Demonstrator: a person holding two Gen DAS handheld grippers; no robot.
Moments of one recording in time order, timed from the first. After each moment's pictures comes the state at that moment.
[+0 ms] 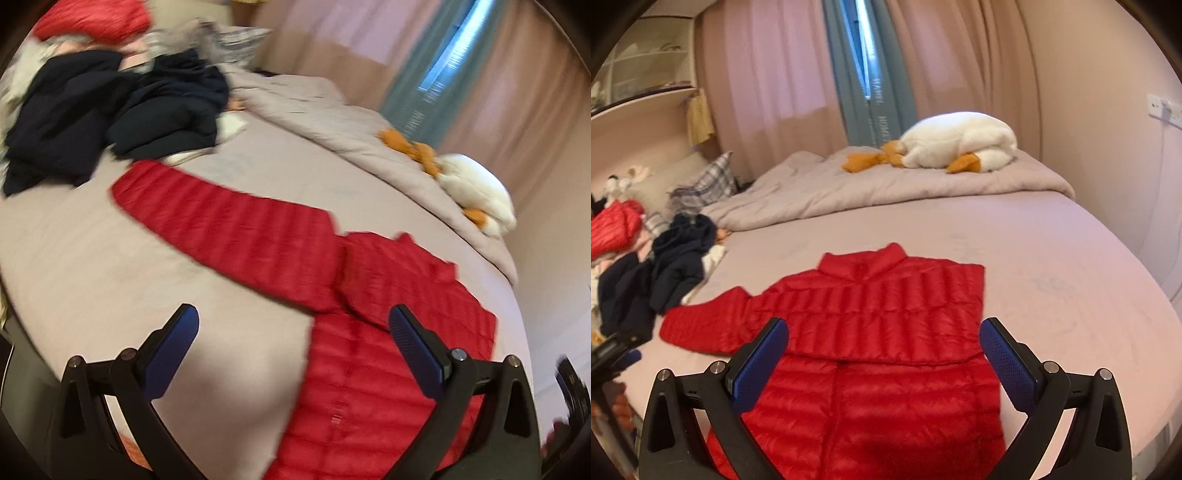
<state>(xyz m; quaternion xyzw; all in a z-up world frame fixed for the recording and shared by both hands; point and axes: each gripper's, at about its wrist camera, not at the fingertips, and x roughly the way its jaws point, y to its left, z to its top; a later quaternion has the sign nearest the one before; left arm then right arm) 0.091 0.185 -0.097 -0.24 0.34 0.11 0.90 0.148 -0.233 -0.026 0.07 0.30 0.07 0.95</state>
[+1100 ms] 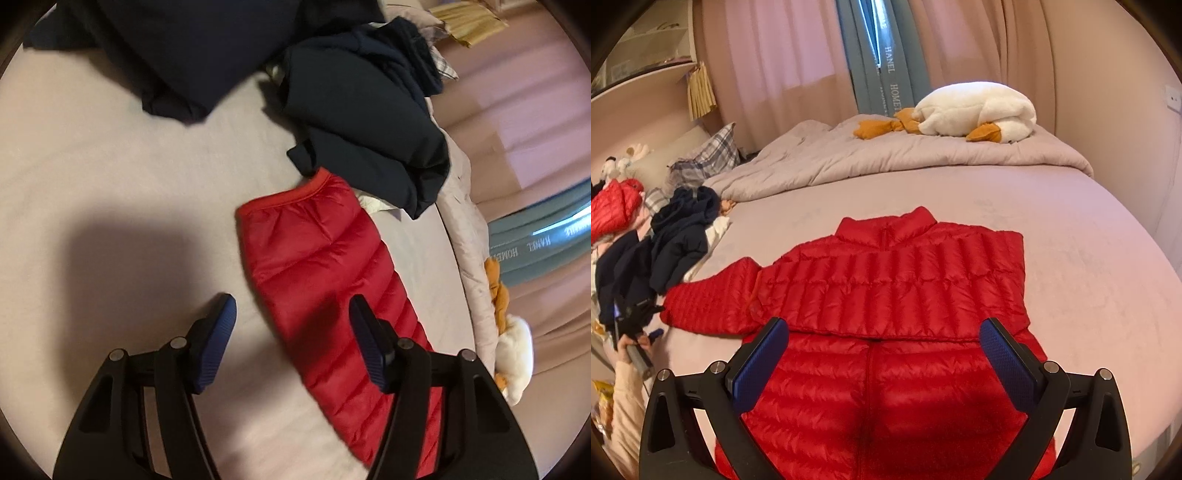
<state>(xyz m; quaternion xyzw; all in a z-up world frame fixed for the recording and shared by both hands) 0.169 0.453 -0.226 -0.49 0.31 0.23 0.78 0.163 -0.184 -0.049 0.07 0.36 0.07 0.93</state>
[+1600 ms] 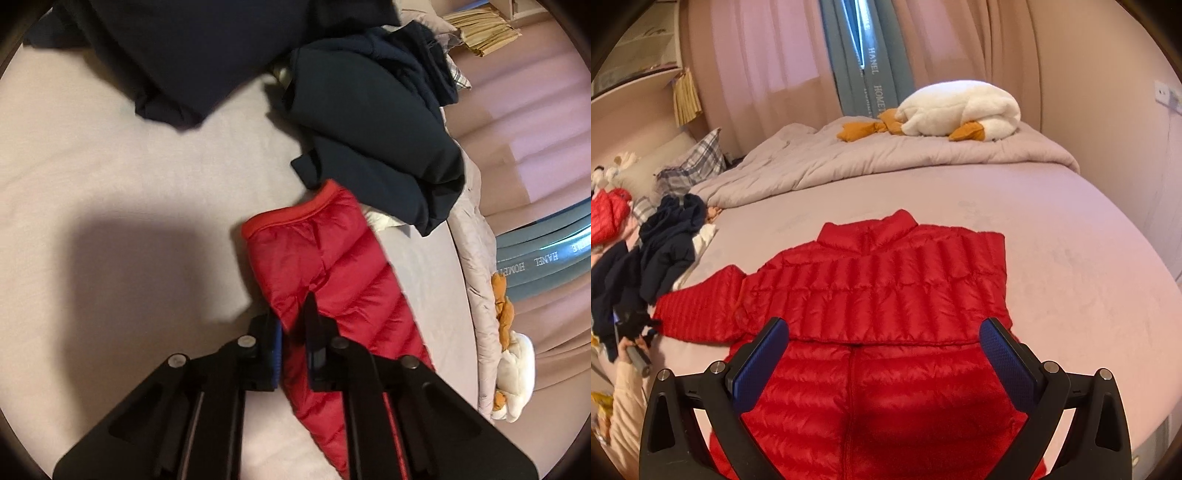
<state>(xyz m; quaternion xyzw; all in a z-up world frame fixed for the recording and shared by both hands) 0.173 0.455 -0.213 -0.49 0.30 0.26 0.77 0.168 -0.200 -0.046 0.08 0.36 0.05 0.93</state>
